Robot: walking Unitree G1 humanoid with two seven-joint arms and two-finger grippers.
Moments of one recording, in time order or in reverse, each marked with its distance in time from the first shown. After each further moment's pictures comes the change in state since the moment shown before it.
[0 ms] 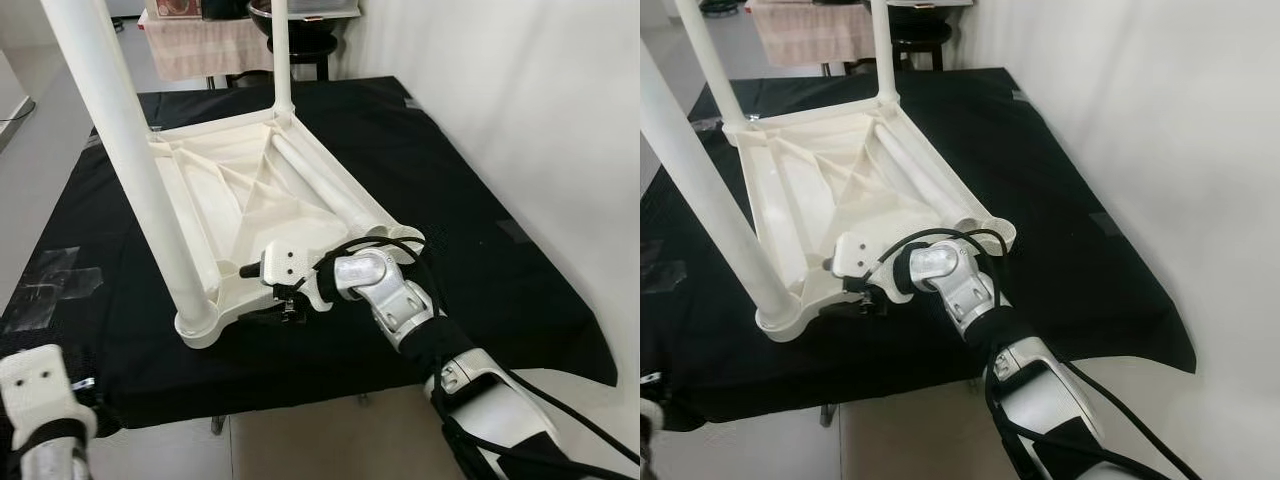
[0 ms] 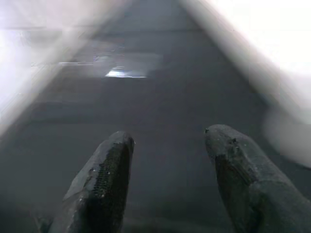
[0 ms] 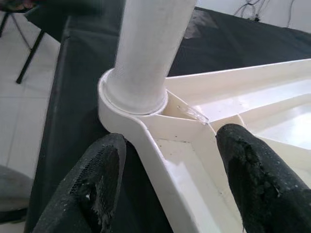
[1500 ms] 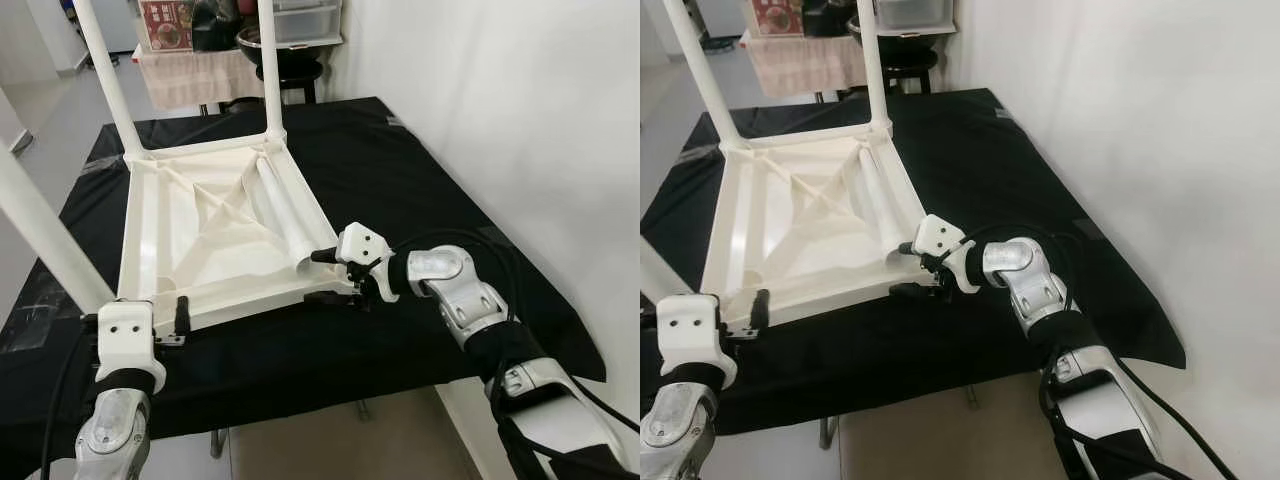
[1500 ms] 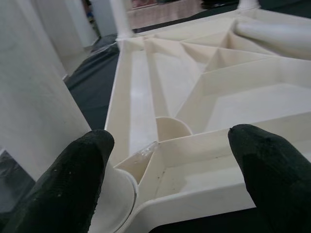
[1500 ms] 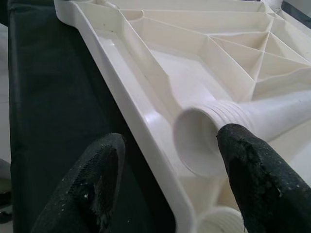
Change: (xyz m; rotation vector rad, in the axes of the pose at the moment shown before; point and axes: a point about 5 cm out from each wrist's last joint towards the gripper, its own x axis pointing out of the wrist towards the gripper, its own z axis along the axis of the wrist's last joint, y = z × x) left arm 0.041 -0.003 0.025 0.070 -0.174 0.091; right arm -0.077 -0.024 -0.034 0.111 0.069 -0.137
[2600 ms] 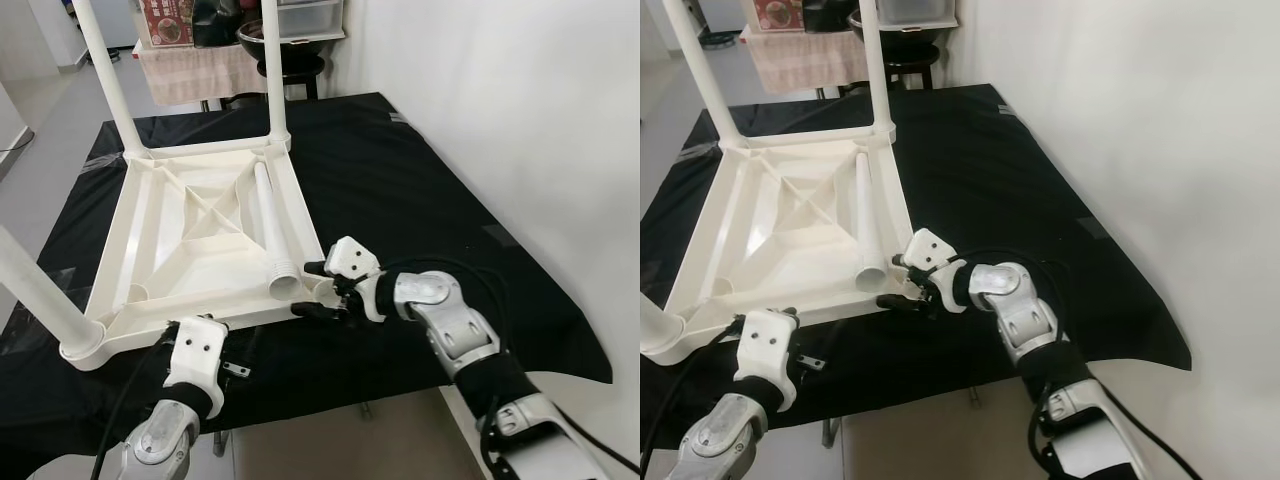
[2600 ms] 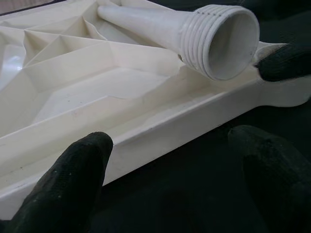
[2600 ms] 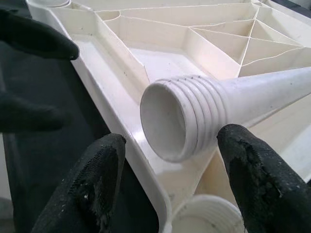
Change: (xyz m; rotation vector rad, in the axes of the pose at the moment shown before) left arm -0.022 -0.068 -0.007 -0.013 0.061 -0.521; right arm 0.017 0.028 -0.004 0.149 -0.036 -0.116
